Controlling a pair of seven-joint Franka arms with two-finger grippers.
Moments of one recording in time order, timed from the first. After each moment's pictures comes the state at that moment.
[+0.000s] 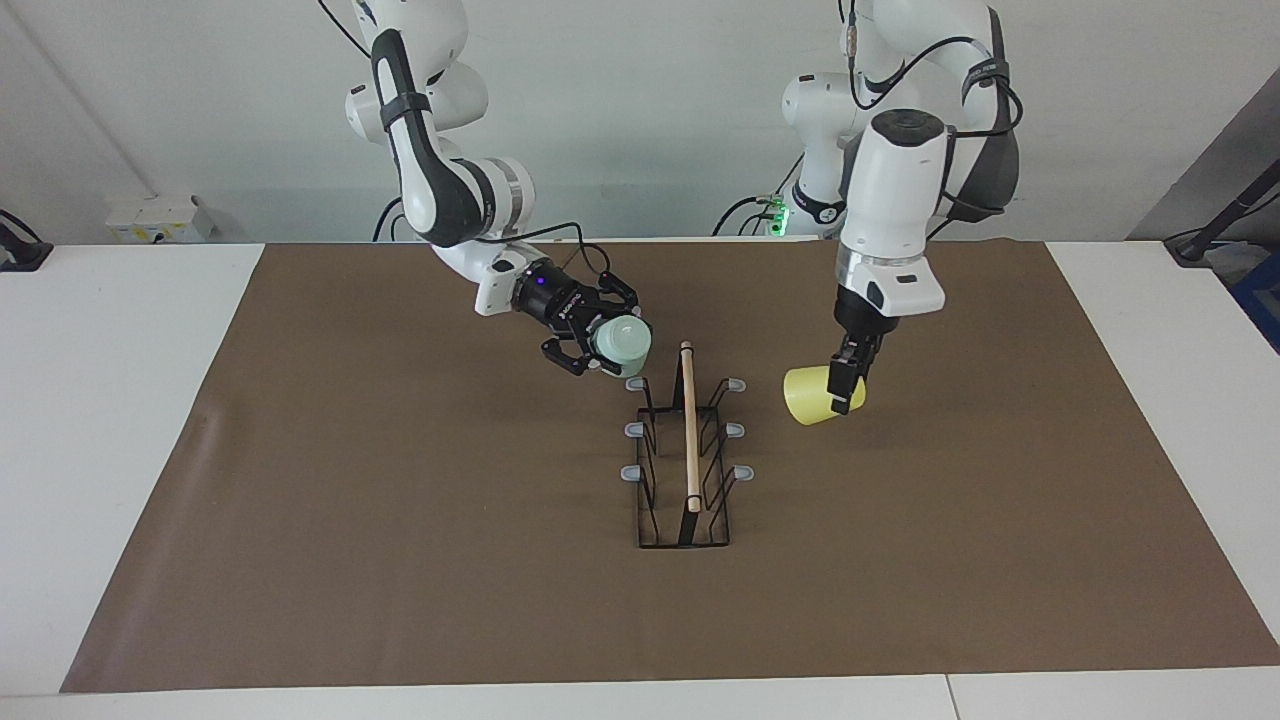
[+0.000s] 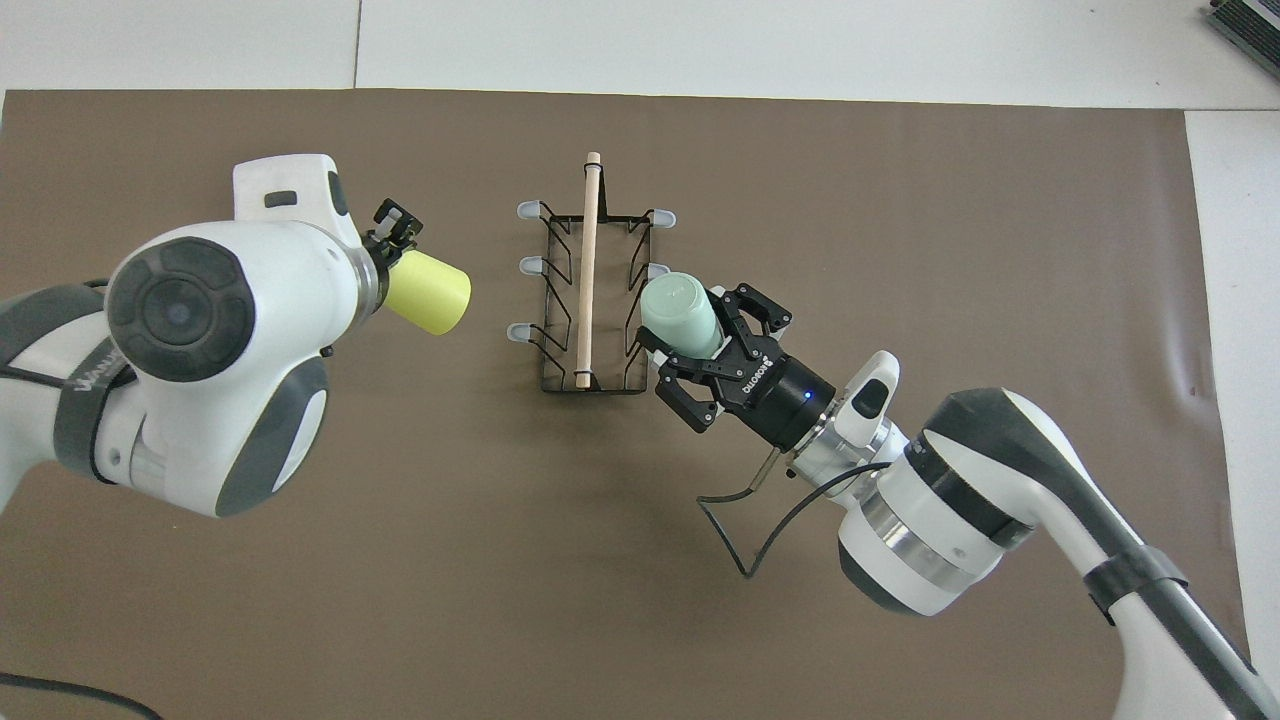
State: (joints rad) left arm -0.19 0.07 -0.20 -1.93 0.24 2.32 -1.35; right arm 0.35 0.05 0.10 -2.25 2.52 2.35 -2.44
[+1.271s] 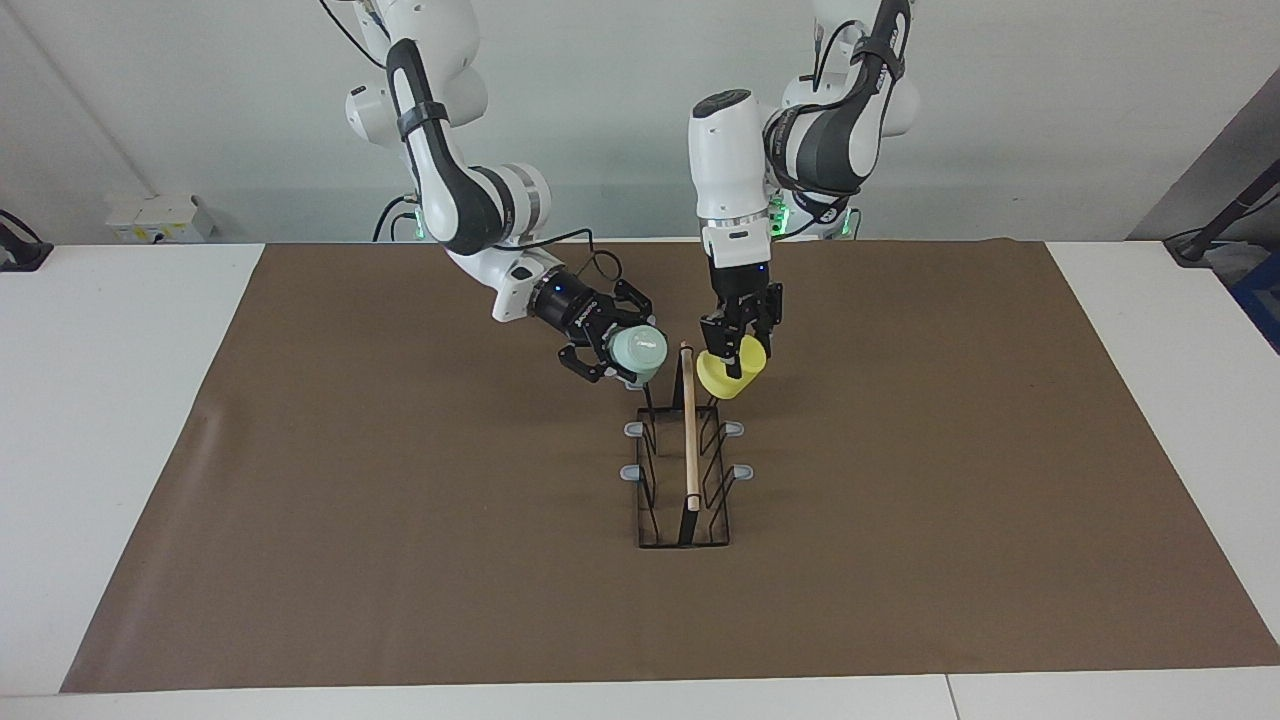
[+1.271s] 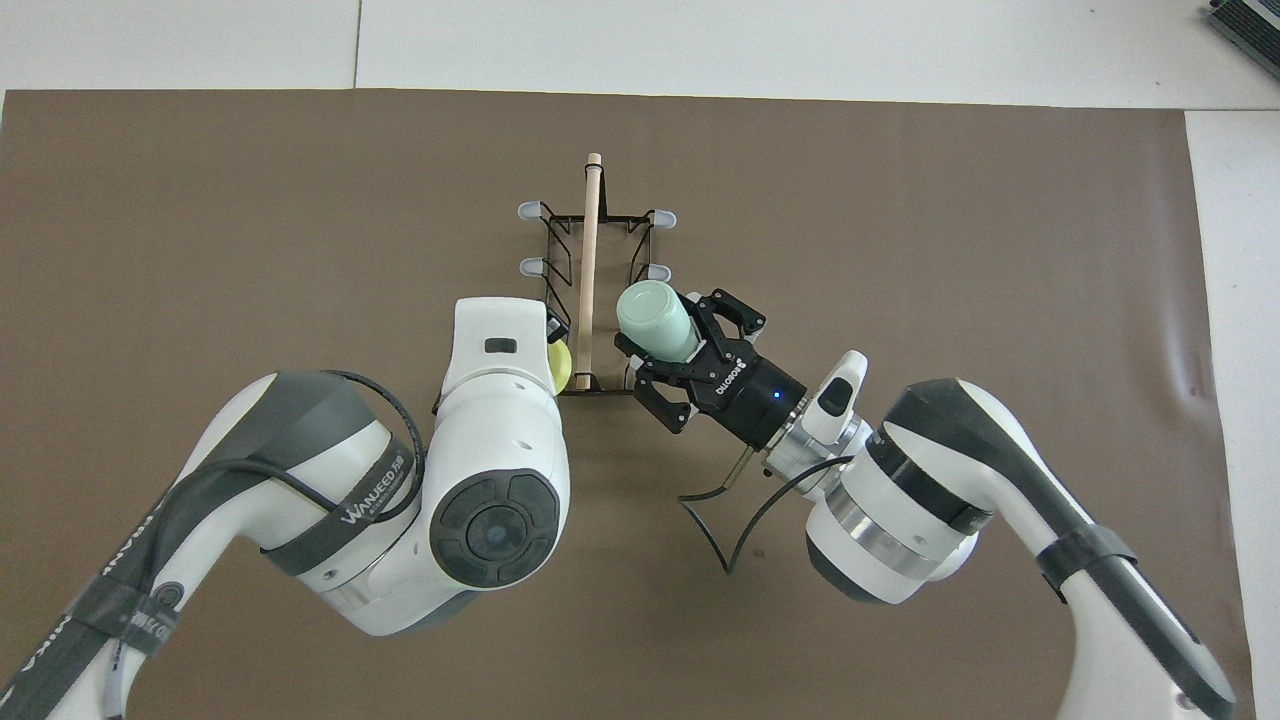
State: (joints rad) left arm -0.19 0.02 -0.44 -2.07 0.59 2.36 -1.68; right arm 0.39 0.12 0.11 -2.20 2.52 2.41 -2.49
